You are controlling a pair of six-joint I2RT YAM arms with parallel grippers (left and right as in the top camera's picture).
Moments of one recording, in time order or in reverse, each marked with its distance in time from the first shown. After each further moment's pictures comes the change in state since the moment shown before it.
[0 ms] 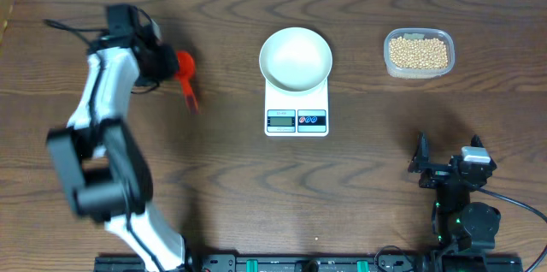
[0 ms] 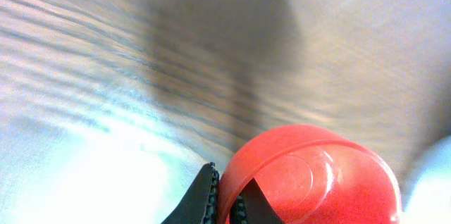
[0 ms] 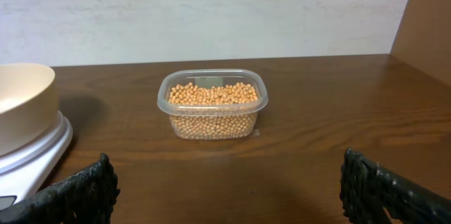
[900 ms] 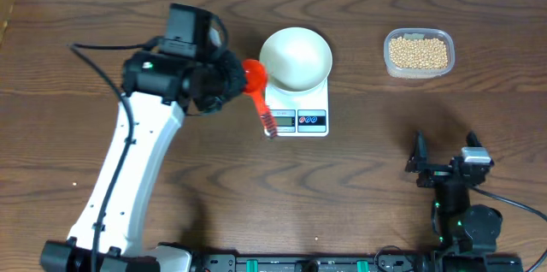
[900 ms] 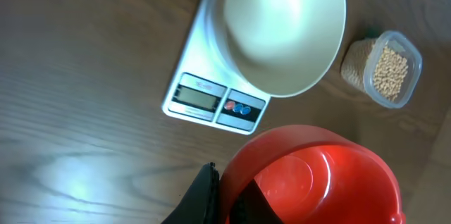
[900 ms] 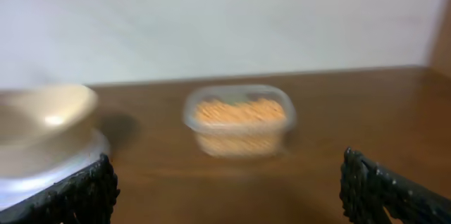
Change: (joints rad) left arm -0.440 -0.406 0.011 -0.352 0.072 -0.508; right arm 0.000 0.001 0.000 0.060 -0.088 0.055
